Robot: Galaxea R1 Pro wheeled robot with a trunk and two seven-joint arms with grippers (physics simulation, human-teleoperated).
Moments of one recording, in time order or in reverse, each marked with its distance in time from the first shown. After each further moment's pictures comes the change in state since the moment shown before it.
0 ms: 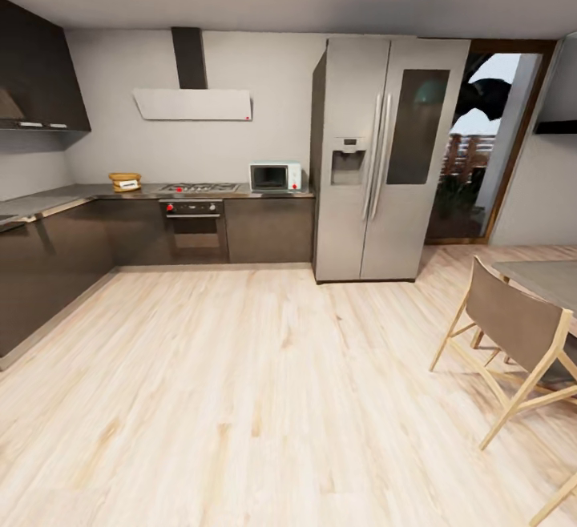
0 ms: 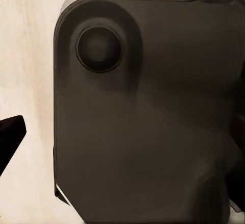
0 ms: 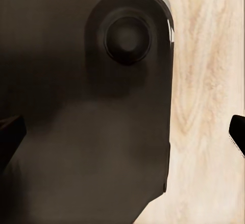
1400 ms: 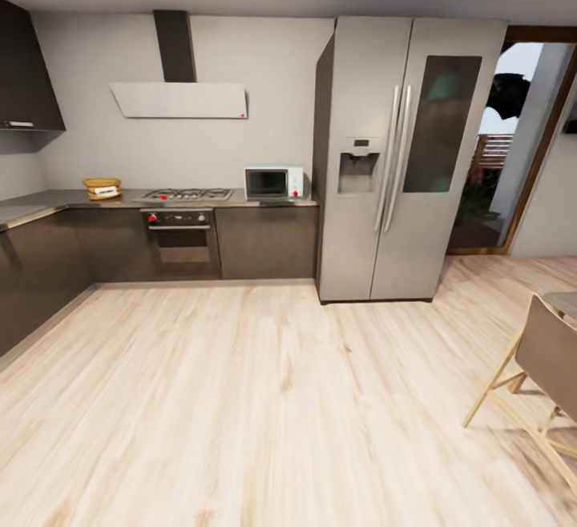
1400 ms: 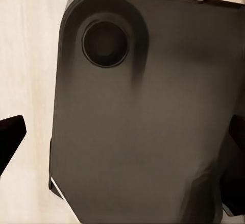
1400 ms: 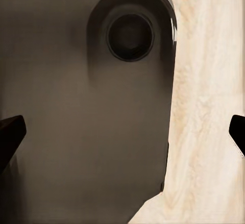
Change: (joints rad) left arm 0.000 0.001 0.000 0.001 0.074 0.008 0.011; right arm 0.000 0.001 0.009 0.004 0.024 0.000 0.001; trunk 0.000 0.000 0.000
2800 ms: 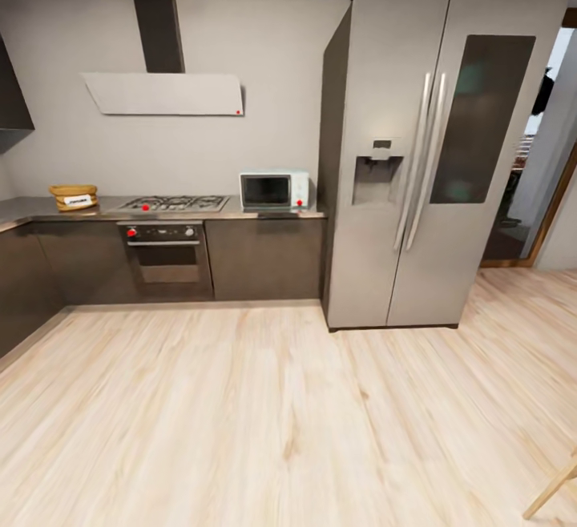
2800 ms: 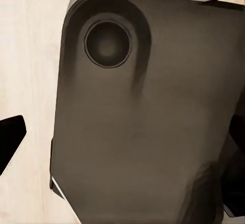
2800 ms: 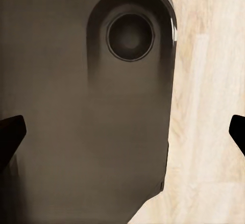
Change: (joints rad) left arm 0.000 0.003 0.000 0.000 0.006 0.000 -0.001; right arm 0.000 0.000 0.000 0.000 0.001 0.000 0.000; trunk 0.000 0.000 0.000
